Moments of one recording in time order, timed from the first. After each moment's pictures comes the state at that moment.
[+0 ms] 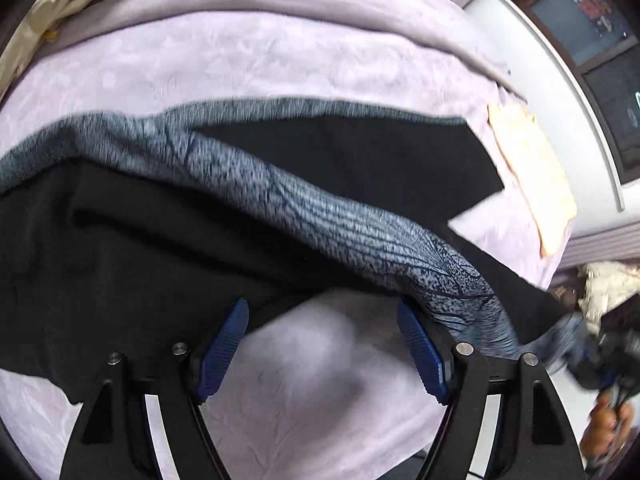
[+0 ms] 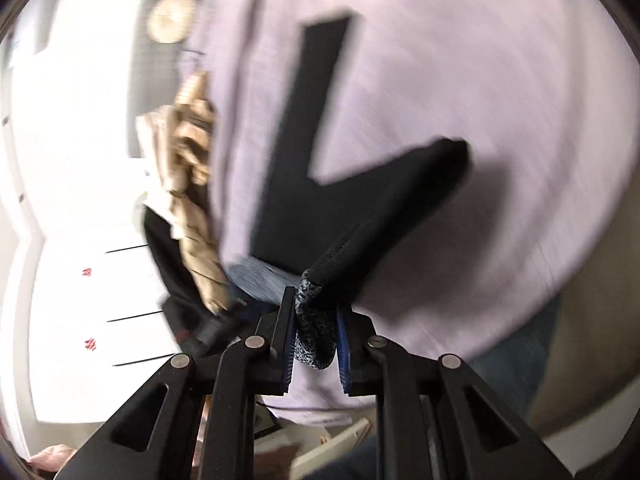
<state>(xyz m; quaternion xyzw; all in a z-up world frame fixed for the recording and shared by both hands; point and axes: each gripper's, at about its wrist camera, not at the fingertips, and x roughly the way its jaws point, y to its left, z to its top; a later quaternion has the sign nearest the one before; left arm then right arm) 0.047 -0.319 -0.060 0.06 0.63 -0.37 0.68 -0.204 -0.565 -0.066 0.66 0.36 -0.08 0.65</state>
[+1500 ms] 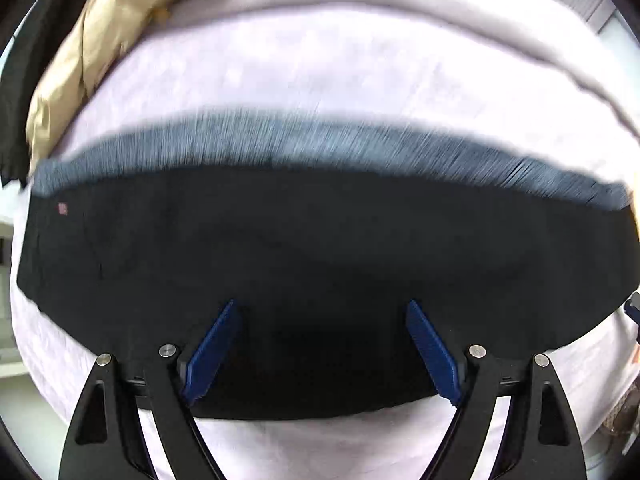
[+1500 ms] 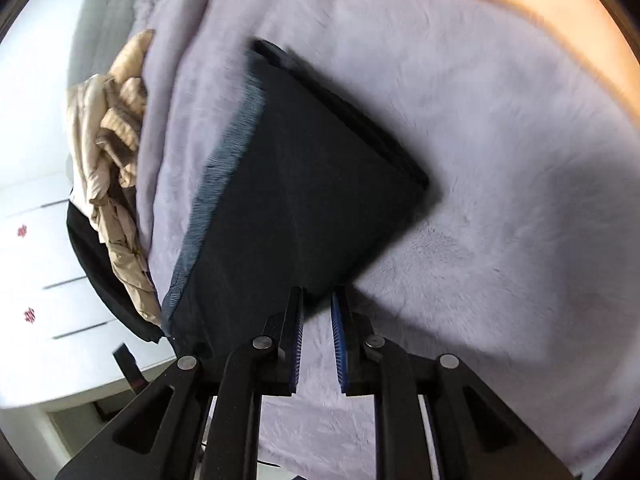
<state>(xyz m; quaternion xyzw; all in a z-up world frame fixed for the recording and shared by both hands) 0.081 -0.321 -0.086 0.12 0.63 -0.13 0.76 -0.078 -0.719 -0.130 0.56 0.50 -0.05 0.65</state>
